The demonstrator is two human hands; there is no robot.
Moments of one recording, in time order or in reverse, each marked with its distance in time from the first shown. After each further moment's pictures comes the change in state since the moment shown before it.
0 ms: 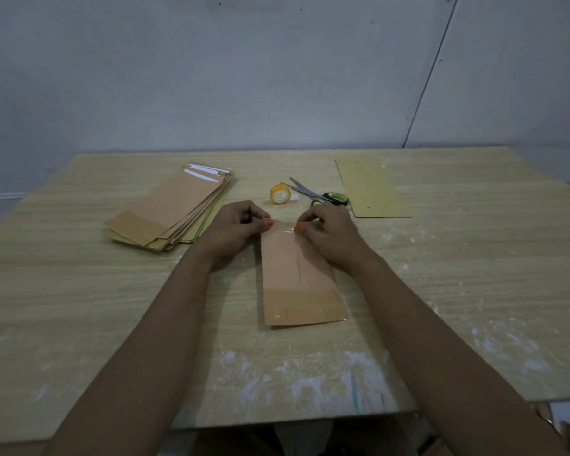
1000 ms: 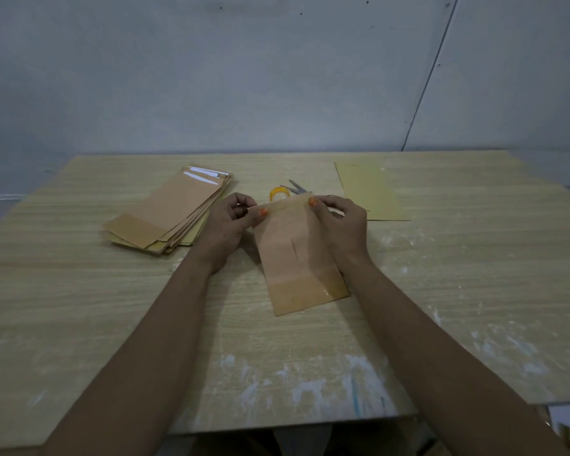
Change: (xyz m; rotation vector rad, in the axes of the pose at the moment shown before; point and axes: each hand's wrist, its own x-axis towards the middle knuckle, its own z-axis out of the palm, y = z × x) left_hand -0.001 0.004 -0.001 -0.088 0.133 0.126; right_hand 0.005 -0.009 0.005 0.623 0.458 0.175
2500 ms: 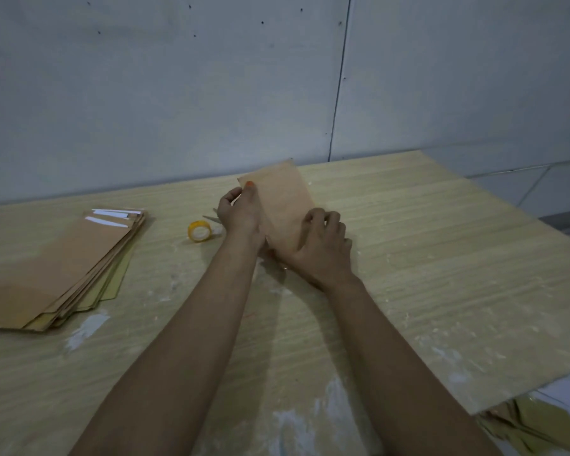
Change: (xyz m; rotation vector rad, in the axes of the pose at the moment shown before) left_hand 0.102 0.005 0.188 -0.587 0.513 -0.216; right_hand 0.027 0.005 -0.087 -0.954 -0.049 0.000
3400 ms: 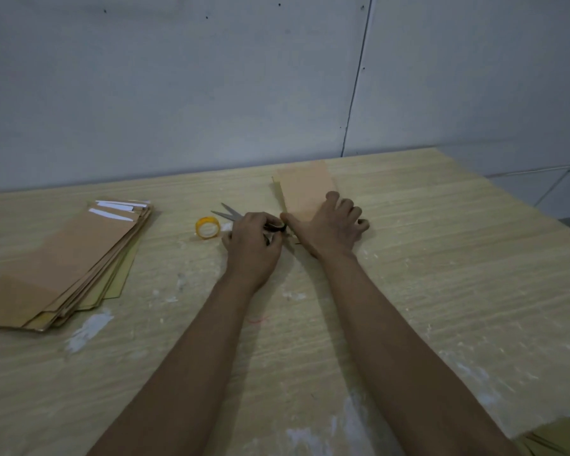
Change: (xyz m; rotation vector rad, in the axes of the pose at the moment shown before) left_hand -0.010 -0.011 -0.073 1.261 -0.463 0.715; right_hand 0.057 -0.007 0.029 -0.180 0.093 0.222
